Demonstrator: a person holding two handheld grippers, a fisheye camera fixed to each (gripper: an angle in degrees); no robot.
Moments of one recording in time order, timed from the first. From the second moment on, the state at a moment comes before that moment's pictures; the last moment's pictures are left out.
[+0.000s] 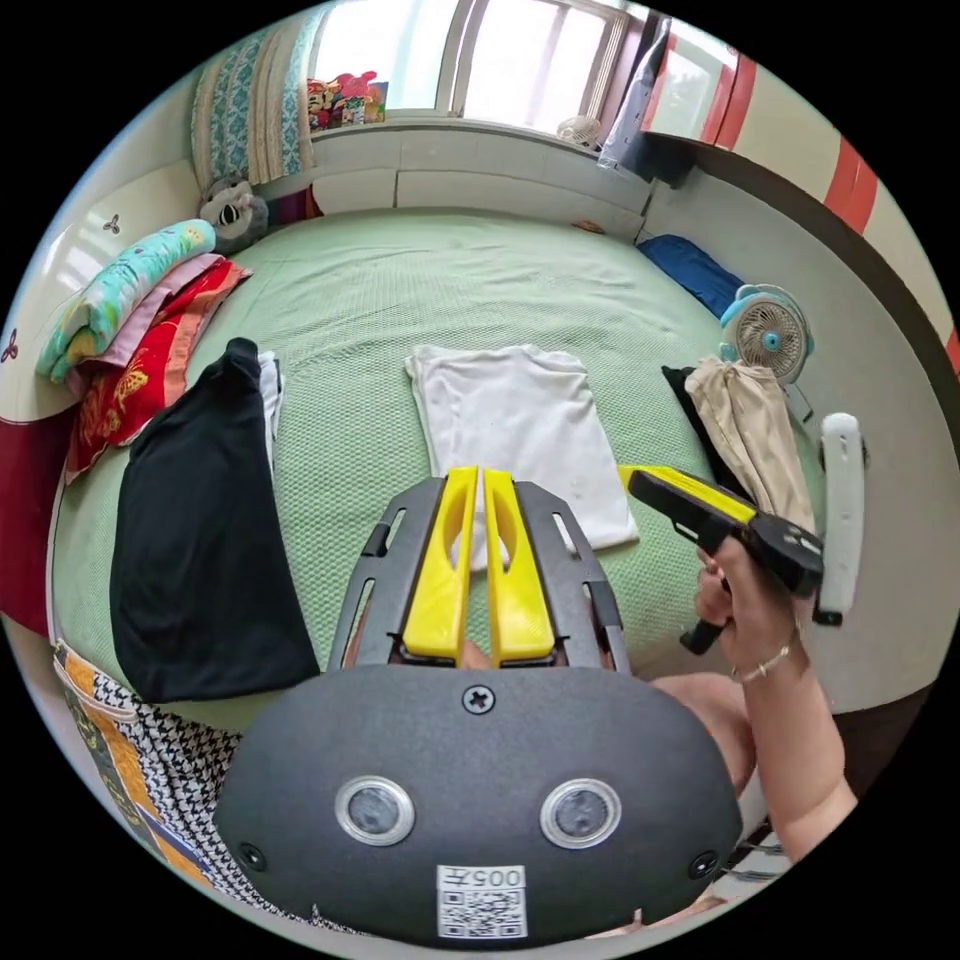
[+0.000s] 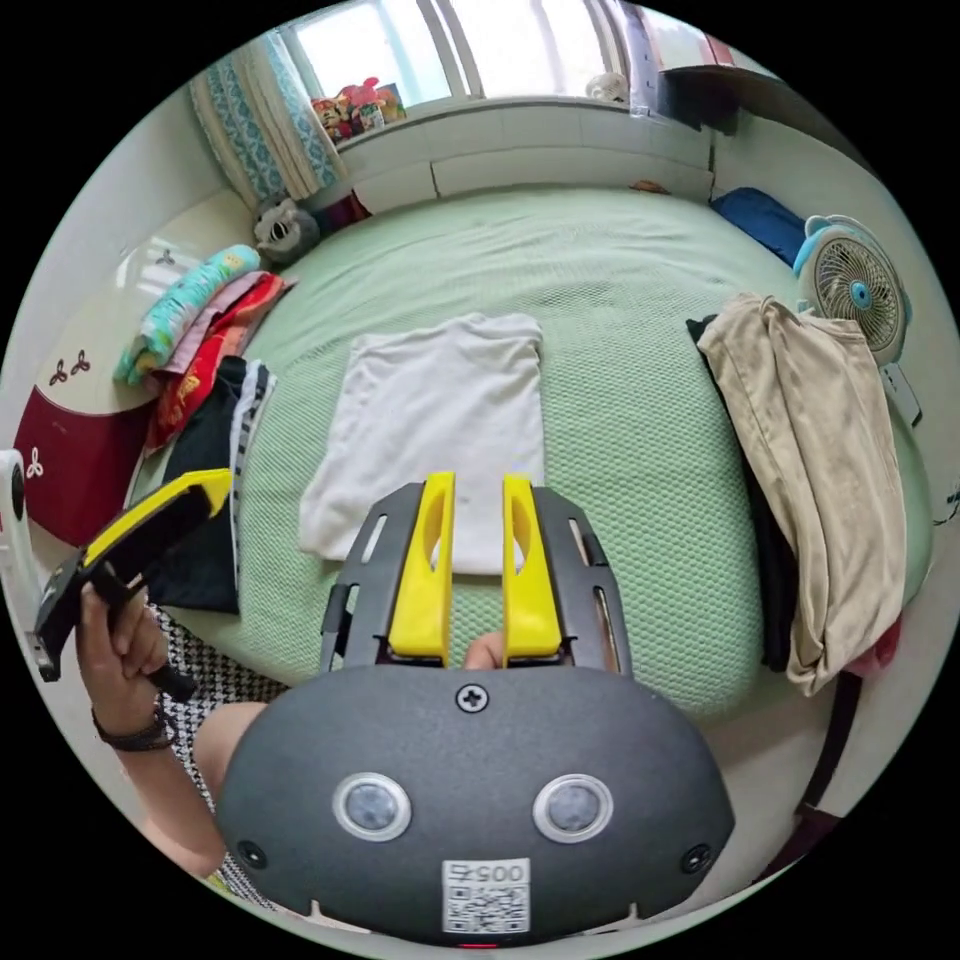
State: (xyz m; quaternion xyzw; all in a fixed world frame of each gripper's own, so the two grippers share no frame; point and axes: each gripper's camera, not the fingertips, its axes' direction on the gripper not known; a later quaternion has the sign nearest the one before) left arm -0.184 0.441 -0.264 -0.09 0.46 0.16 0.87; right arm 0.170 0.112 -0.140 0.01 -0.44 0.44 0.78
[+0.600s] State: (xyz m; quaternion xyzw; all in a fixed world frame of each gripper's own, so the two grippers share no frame) left arm -0.067 0.416 -0.226 -0.14 0.45 0.19 0.86; right arm 0.136 0.068 -0.123 0.02 -0.40 0.41 0.82
